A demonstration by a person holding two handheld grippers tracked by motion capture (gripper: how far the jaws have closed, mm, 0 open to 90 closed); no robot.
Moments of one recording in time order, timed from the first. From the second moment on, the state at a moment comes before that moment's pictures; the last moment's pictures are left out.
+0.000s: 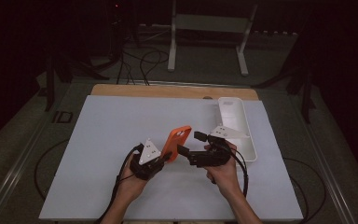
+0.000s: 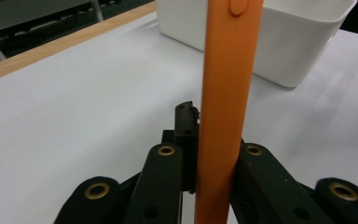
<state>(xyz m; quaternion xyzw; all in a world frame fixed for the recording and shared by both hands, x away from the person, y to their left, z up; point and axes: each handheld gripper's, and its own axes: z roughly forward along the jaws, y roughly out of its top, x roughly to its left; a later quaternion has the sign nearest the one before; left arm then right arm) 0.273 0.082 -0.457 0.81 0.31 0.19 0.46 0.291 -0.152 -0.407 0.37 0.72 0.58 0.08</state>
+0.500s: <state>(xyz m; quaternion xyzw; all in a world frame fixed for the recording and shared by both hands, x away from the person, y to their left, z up) 0.272 0.077 -0.462 0.80 0.33 0.21 0.46 0.293 -0.150 -0.403 0.39 0.71 0.58 0.08</state>
